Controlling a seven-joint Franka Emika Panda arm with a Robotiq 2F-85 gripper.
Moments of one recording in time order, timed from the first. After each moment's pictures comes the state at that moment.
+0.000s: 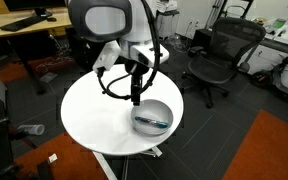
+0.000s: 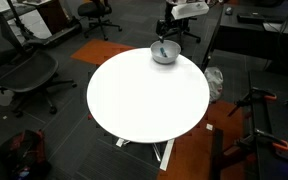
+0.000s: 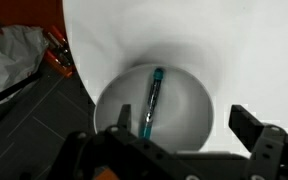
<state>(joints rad) -0.15 0.44 -0.17 -1.93 0.09 2.42 0.40</state>
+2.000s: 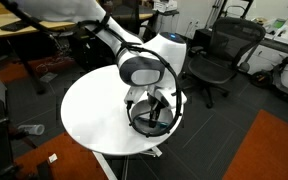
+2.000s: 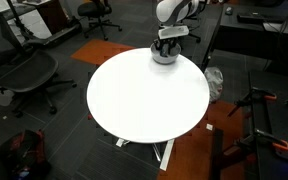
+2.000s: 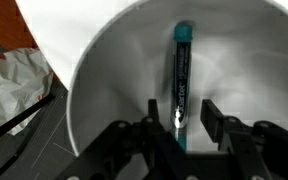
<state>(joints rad) -0.19 0.85 -0.22 -1.55 0.20 2.37 0.48</state>
